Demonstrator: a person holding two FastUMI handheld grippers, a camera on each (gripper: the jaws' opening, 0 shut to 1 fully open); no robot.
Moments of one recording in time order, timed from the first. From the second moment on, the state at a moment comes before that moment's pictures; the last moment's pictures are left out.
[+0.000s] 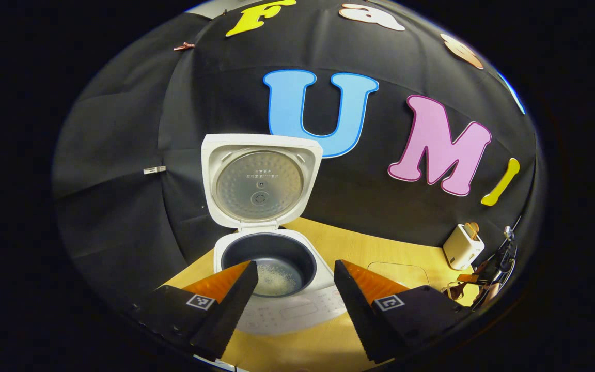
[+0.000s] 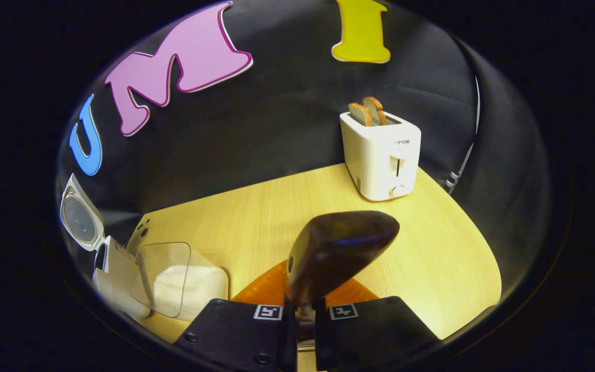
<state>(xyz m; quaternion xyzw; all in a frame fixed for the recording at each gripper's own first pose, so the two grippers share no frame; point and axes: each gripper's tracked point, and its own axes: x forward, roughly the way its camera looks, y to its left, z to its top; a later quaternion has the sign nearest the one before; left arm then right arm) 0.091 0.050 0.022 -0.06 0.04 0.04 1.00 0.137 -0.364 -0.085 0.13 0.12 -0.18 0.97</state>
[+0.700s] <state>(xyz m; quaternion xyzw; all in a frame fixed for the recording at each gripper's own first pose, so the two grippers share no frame) 0.092 0.111 0.116 -0.06 -0.05 0.07 0.99 0.083 -0.342 -0.080 0.17 0.13 -0.22 0.95</state>
